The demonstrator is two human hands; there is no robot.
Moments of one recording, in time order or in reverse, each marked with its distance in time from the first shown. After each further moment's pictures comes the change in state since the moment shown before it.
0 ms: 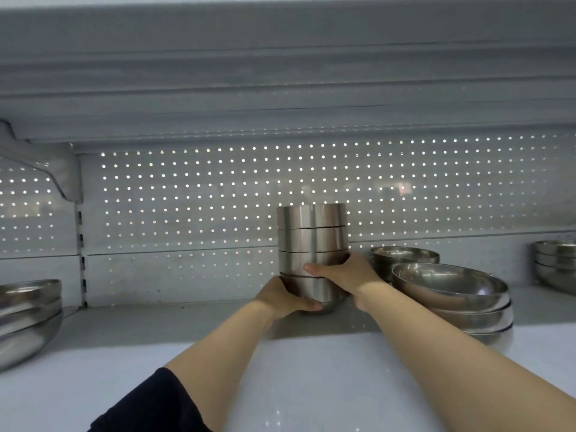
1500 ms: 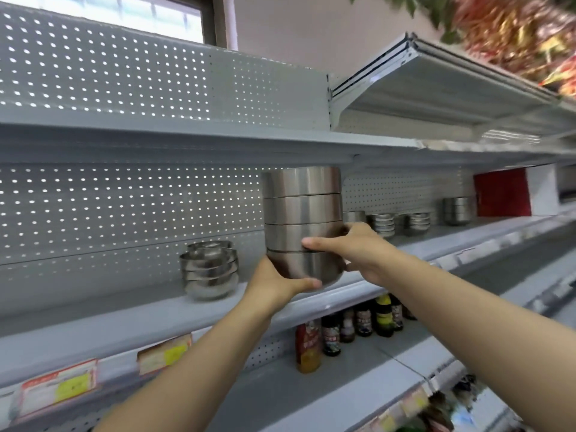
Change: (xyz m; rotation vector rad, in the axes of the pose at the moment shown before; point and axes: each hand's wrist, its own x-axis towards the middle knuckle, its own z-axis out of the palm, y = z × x) left_hand -0.271 0.185 0.203 -0.337 -0.255 0.392; right_hand -0.327 -0.095 -0.300 -0.117 0.279 0.033
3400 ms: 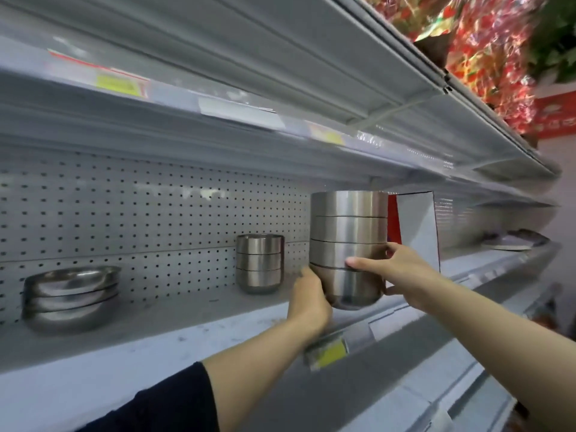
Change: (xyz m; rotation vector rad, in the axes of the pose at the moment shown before) left_hand 0.622 0.032 1.005 0.205 0.027 0.023; right_hand 0.536 0.341 -0.963 -0.169 0.247 0.021
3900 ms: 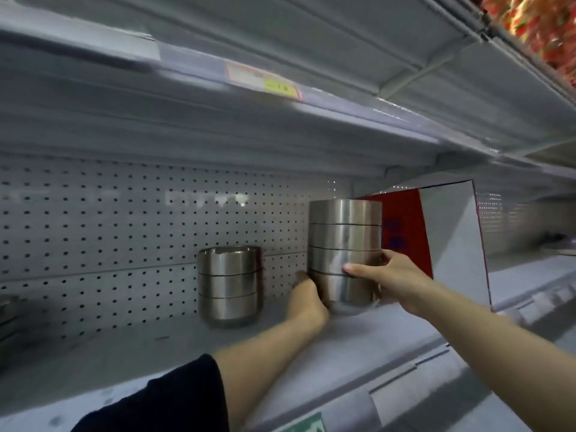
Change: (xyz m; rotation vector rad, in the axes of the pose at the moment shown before) left_hand 0.147 -0.014 0.099 0.264 0.041 -0.029; right_hand 0.193 0.087 -0.026 0.137 -0.131 -0.027
